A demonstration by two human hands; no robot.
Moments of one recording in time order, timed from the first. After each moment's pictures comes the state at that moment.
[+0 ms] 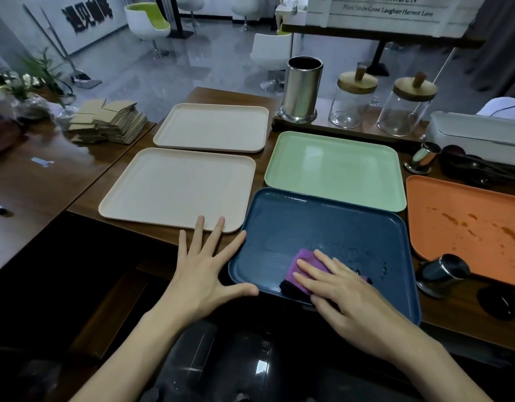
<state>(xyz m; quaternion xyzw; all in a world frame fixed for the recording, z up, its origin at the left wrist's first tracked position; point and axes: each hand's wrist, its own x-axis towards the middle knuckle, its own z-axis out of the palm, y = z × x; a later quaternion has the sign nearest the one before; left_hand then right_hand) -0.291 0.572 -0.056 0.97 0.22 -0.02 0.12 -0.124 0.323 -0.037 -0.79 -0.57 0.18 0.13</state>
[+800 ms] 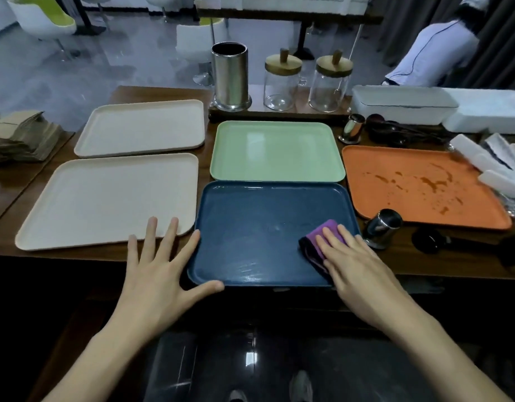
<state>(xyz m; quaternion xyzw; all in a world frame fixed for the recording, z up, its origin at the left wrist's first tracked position) -0.289 0.579 -0.058 0.98 0.17 0.02 0.03 -0.128 0.274 -0.023 -0.93 -0.34 0.10 0.06</state>
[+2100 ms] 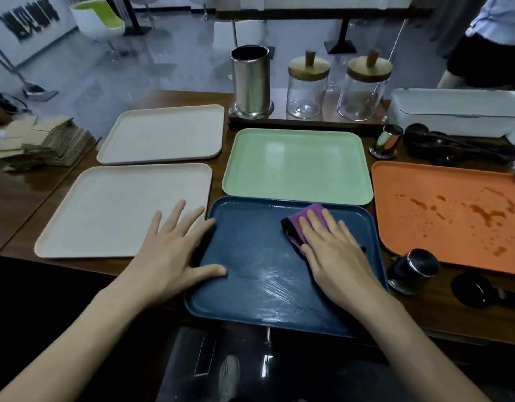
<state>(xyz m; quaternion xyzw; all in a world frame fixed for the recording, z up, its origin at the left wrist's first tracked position) -0.222 0.608 -0.021 0.99 0.14 -0.05 0.03 -0.059 0.347 -0.040 -0.91 -0.40 0.08 0.10</state>
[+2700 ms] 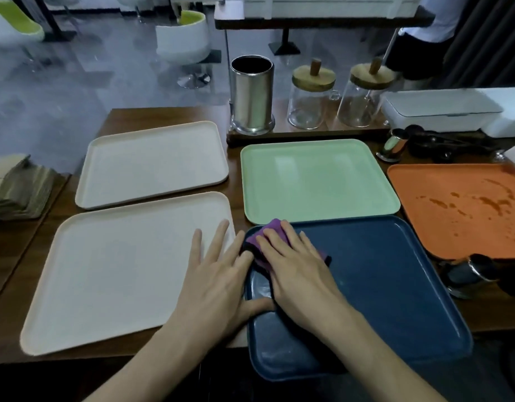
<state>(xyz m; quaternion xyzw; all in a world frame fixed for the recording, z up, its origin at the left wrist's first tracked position) -0.186 0.648 -0.047 1.00 -0.01 0.01 0.02 -0.110 0.490 -0.040 -0.91 -0.39 0.08 0.11</state>
